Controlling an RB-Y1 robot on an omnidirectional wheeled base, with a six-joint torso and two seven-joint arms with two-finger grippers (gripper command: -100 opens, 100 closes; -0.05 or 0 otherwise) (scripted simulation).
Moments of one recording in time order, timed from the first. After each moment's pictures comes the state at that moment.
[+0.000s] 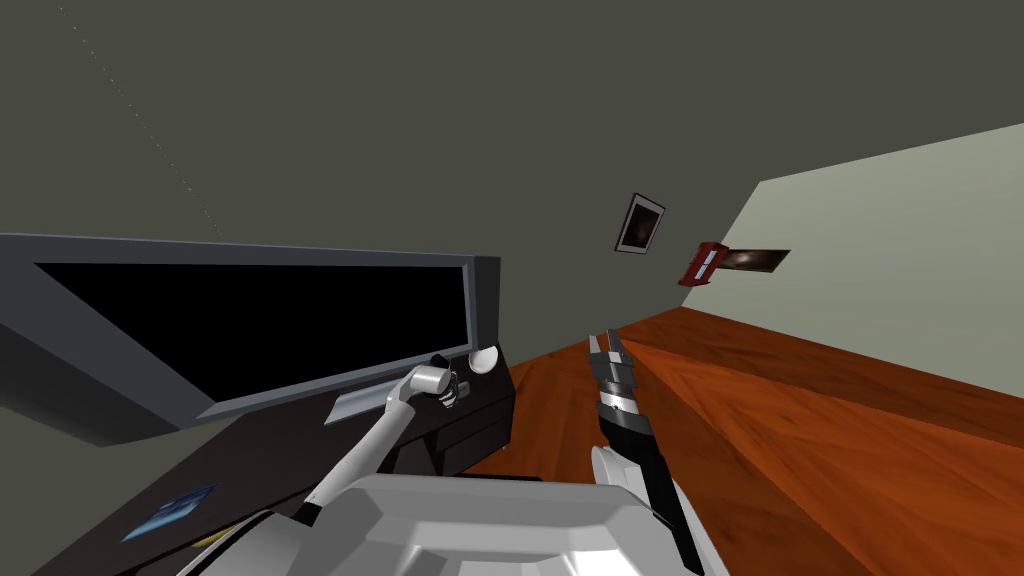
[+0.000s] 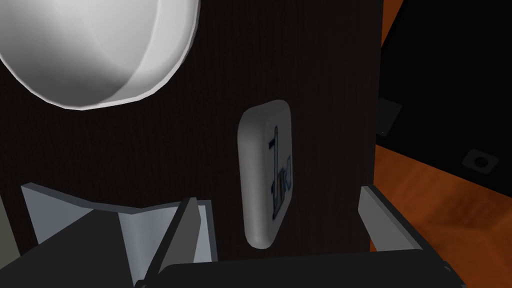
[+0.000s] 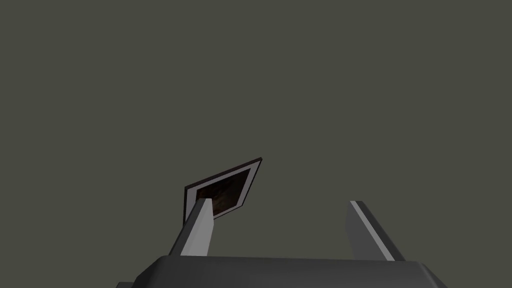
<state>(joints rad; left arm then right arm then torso) -0.17 0.25 -0.10 -1.40 0.31 1.15 0.47 0.52 0.04 -0.01 -2.21 0.02 -0.47 -0.12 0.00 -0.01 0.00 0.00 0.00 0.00</state>
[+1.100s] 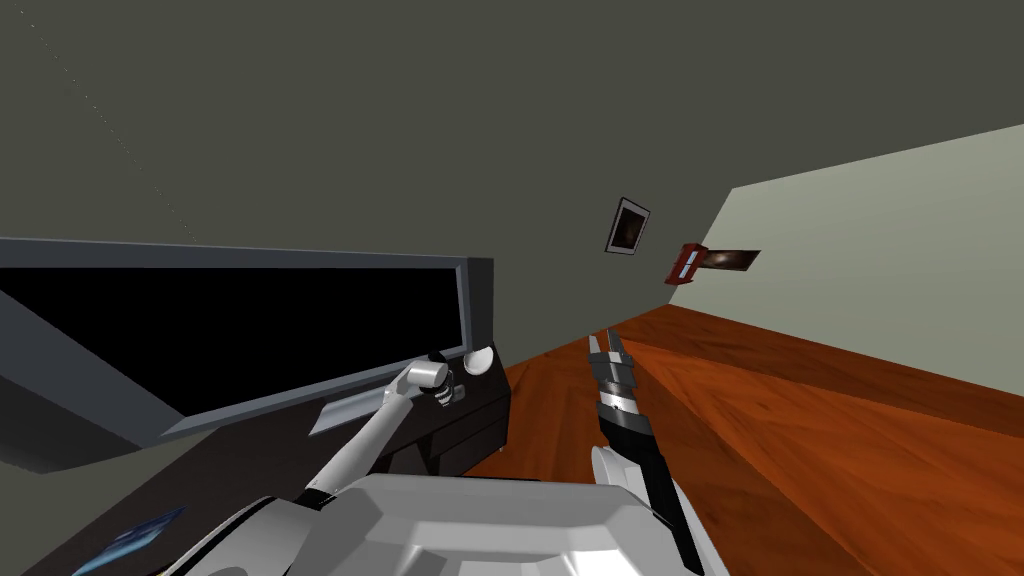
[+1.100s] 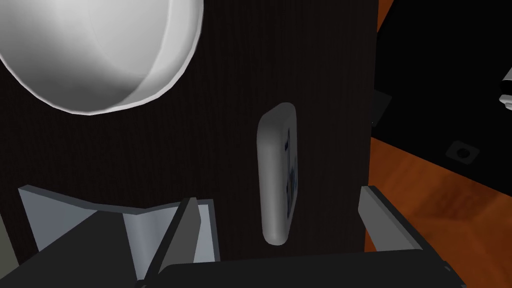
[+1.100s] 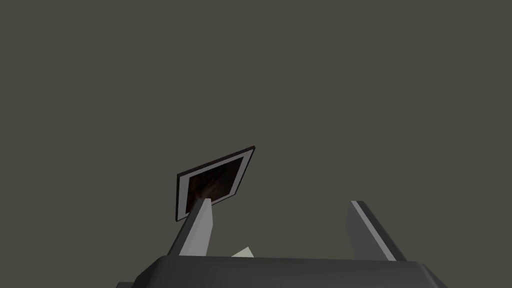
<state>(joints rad) -0.21 0.28 -0.07 -1.37 0.34 1.23 0.49 0.52 0.04 -0.01 -2.21 0.02 -0.47 -0.12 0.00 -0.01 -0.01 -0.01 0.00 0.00</state>
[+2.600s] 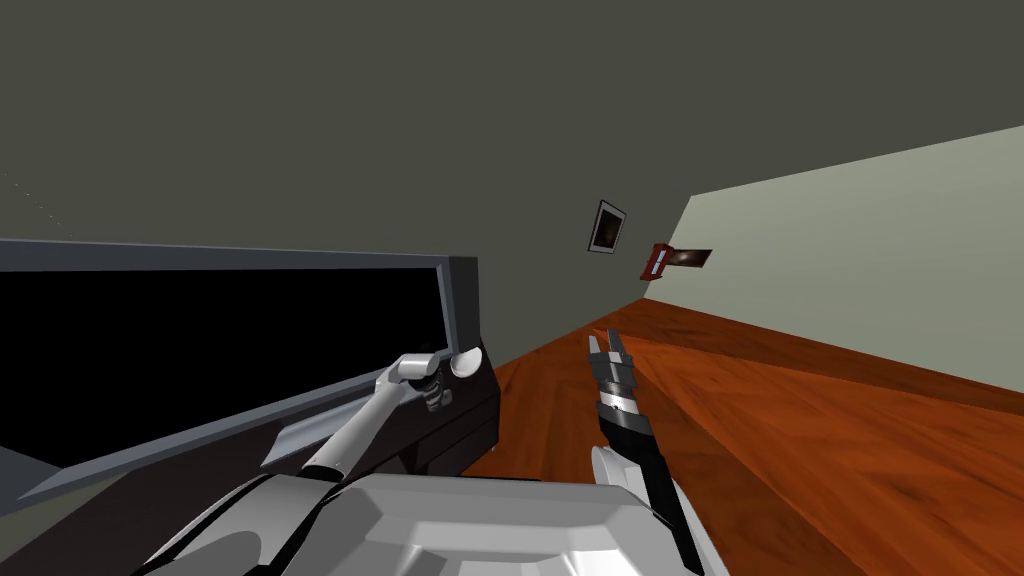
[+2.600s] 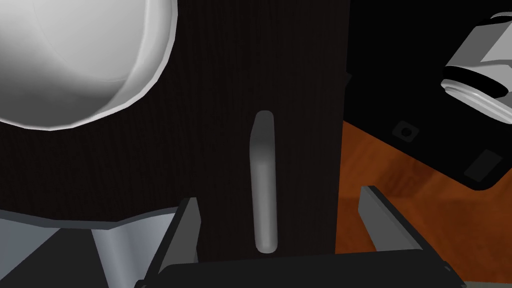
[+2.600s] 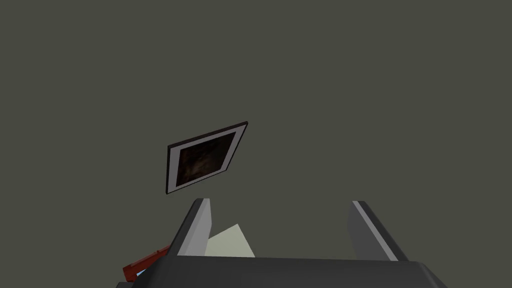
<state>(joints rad) -0.28 0.35 0.00 -1.28 0.42 1.40 0.52 0.52 0.04 -0.01 -2.21 0.02 -0.47 -0.12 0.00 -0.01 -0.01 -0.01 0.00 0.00</state>
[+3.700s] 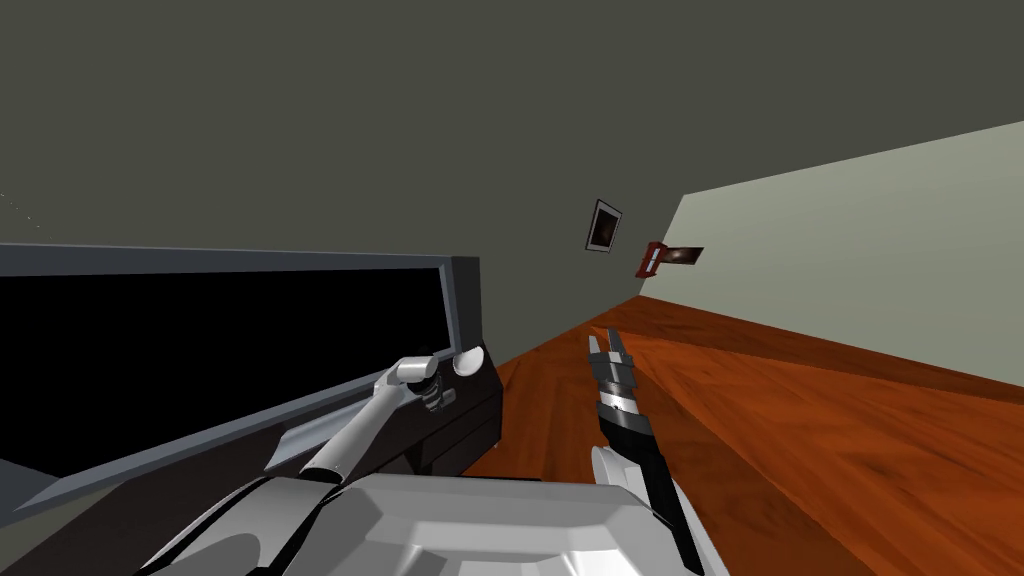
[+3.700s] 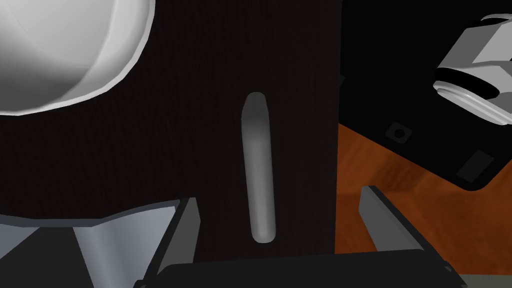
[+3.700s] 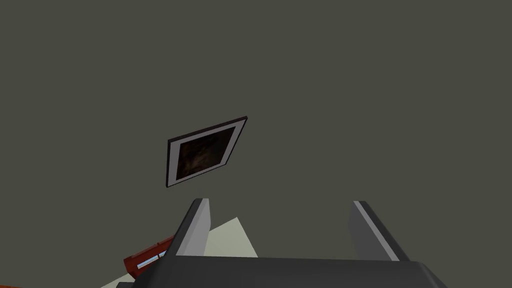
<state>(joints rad) -0.27 0.34 0.01 -1.24 0.44 1.37 0.49 0.52 0.04 -0.01 -2.21 0.02 -0.47 -0.12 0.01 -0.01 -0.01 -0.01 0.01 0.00</state>
